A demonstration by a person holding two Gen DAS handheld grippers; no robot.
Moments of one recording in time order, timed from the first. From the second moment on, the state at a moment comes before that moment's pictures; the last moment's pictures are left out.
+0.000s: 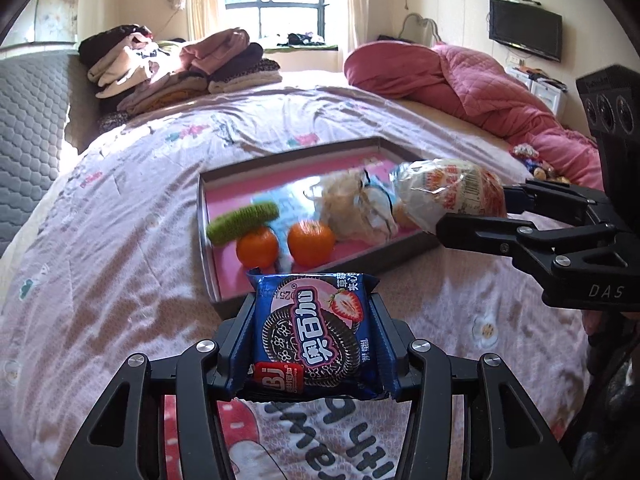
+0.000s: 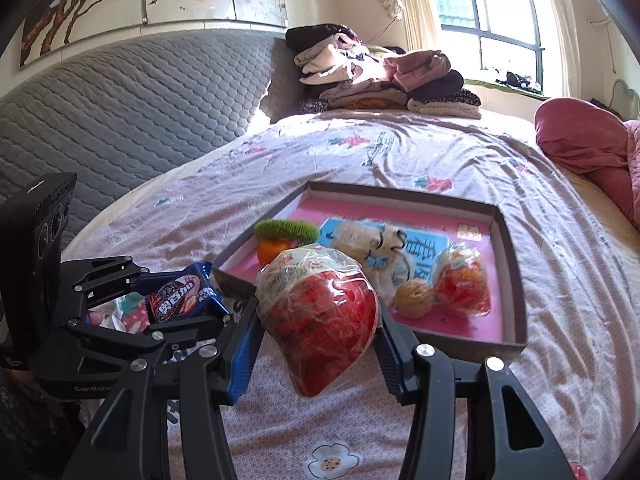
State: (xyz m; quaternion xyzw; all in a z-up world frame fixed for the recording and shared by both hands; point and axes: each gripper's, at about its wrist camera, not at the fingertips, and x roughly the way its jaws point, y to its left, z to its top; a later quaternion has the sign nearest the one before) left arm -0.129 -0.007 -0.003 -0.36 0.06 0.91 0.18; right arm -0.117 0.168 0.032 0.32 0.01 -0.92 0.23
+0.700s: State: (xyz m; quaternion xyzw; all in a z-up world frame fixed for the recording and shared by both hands) left arm -0.195 -0.018 0.034 -0.32 0.03 0.94 0.14; right arm -0.158 0.203 0.093 0.24 0.02 -0.95 0.19
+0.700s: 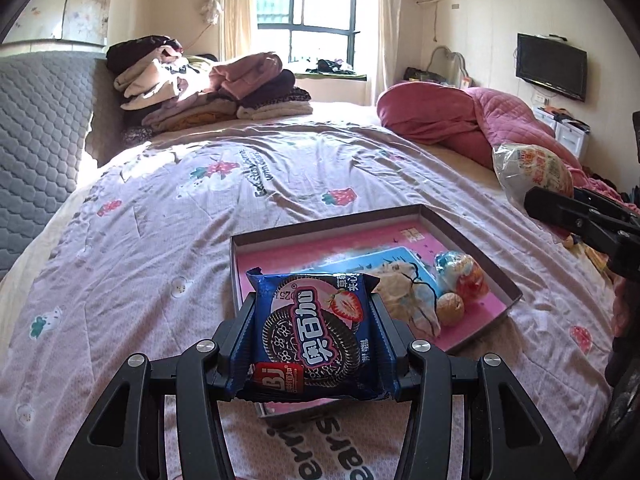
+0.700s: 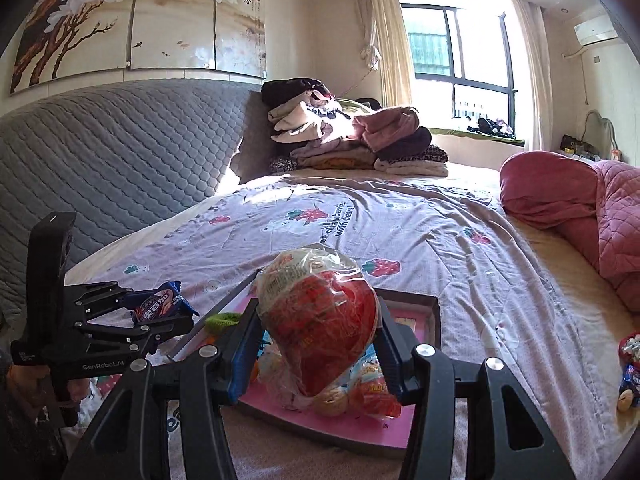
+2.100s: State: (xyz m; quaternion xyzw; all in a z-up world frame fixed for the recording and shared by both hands) left arm -0.253 0.004 -0.014 -0.35 0.03 0.93 0.13; right arm -0.217 0.155 -0.009 0.35 0.08 -0.91 0.20
